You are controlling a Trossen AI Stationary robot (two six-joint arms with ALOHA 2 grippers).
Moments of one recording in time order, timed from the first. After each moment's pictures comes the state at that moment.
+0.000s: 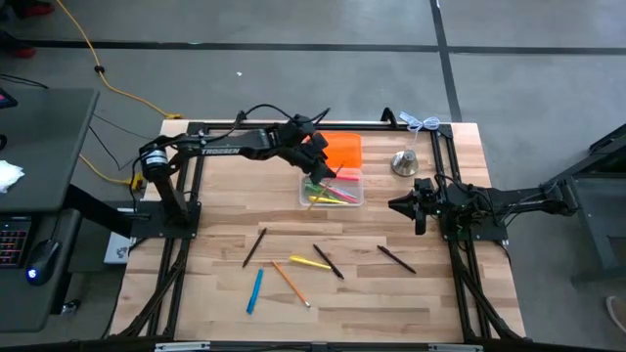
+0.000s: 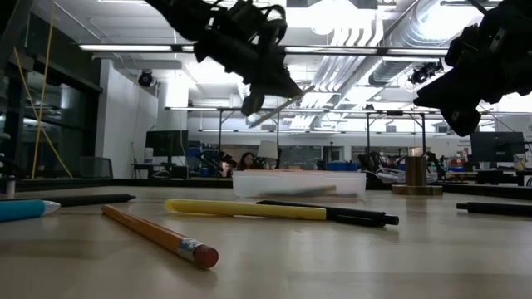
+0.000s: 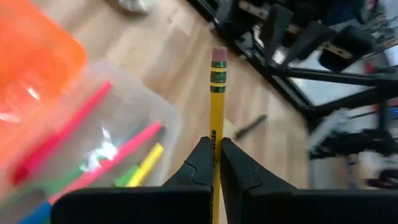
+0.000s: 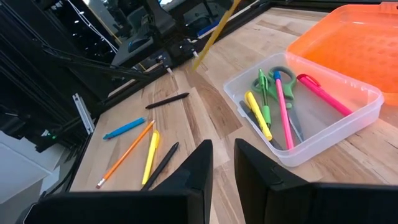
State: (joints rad) left arm 0.36 1.76 1.32 -0.17 0.47 -0.46; right arm 0.06 0.24 0.10 -0.09 0.15 0.57
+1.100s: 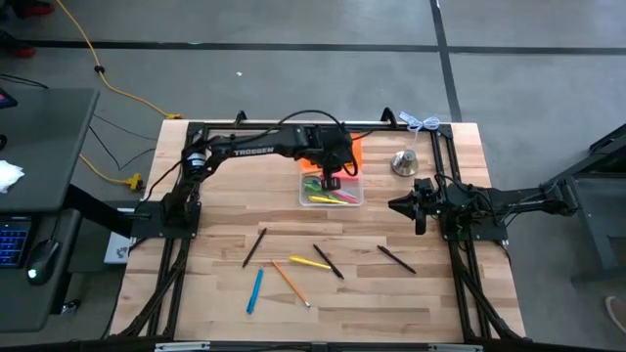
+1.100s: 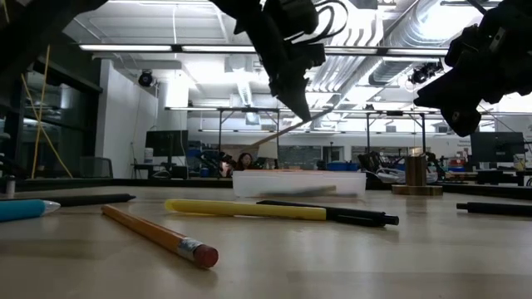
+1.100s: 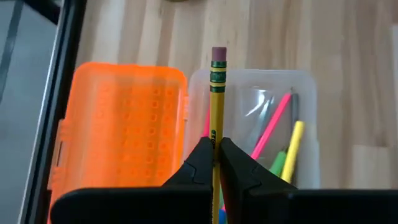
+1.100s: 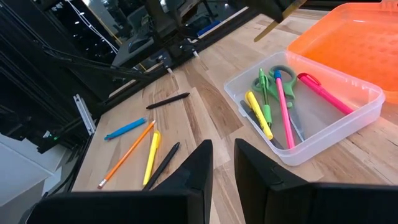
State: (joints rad) left arm 0.25 2.08 1.92 -0.81 -0.06 0.24; right arm 0.06 0.24 0.10 -0.09 0.15 0.58
